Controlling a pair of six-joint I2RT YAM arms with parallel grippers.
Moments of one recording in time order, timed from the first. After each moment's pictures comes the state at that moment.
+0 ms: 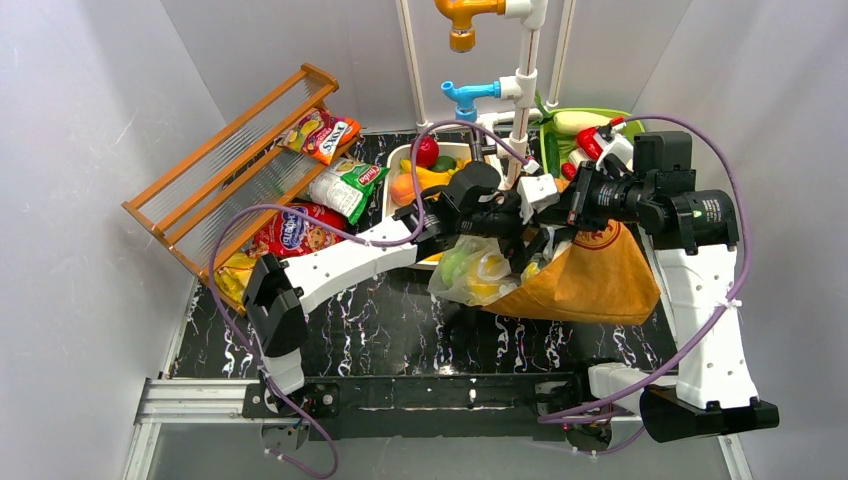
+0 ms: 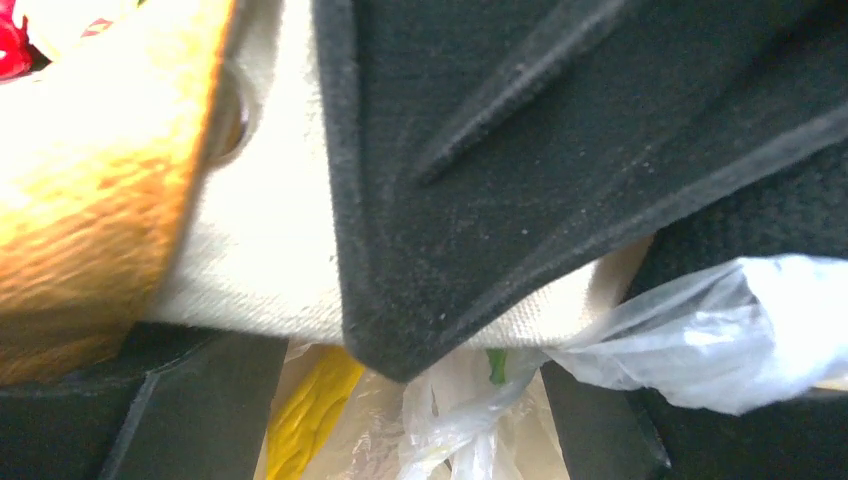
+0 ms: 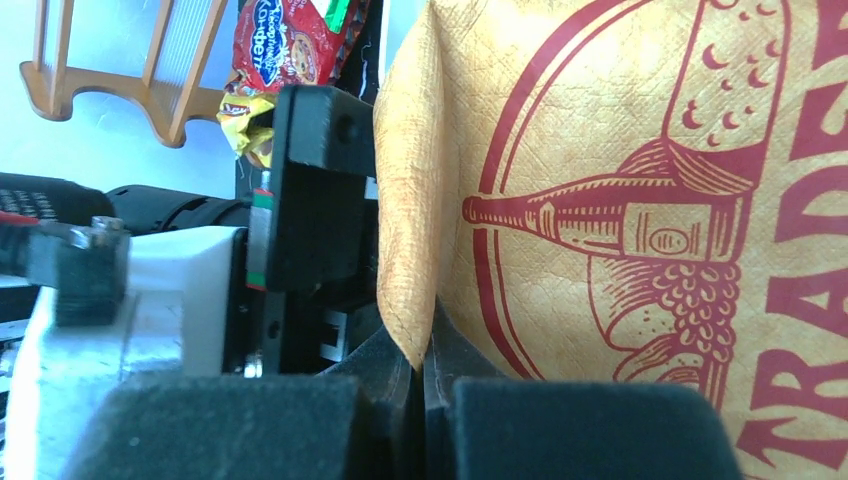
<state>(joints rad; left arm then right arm) -1.02 1.79 1.65 -0.19 0.47 0.05 0.16 1.15 1.63 -1.22 -0.56 0.44</state>
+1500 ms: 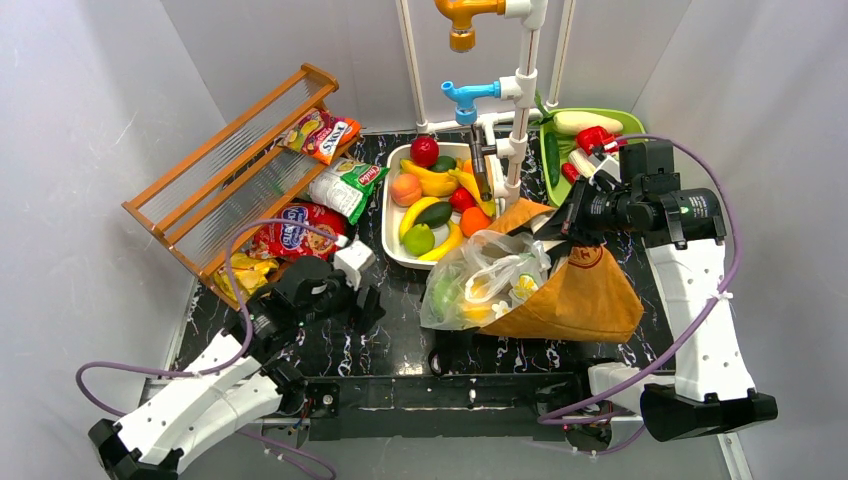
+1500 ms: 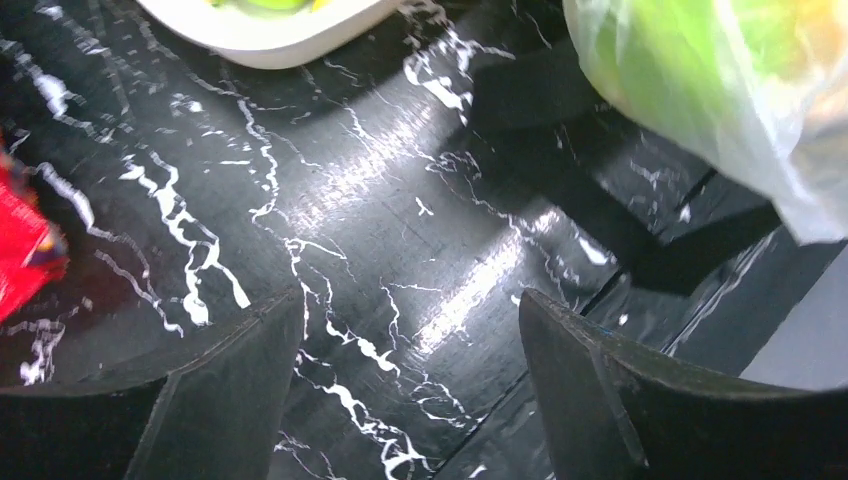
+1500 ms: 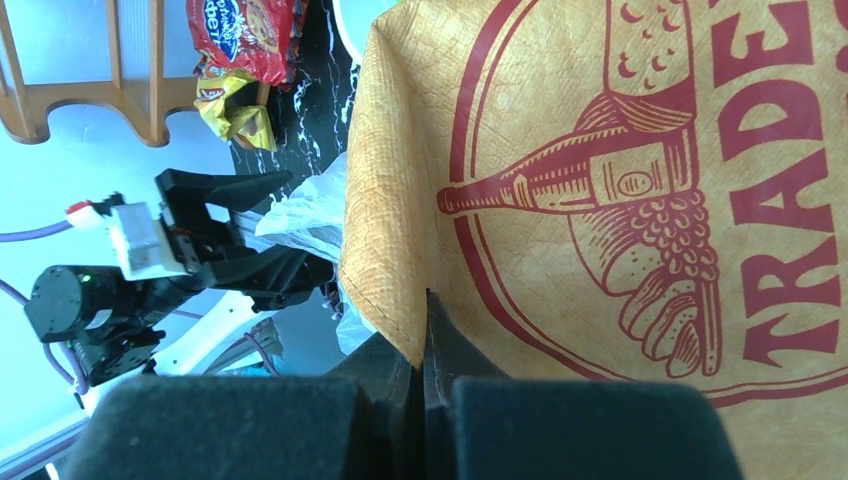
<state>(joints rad) -0.73 0.66 0.68 -0.63 0.07 -0.14 0.17 1.15 1.58 -1.31 -0.52 0.54</state>
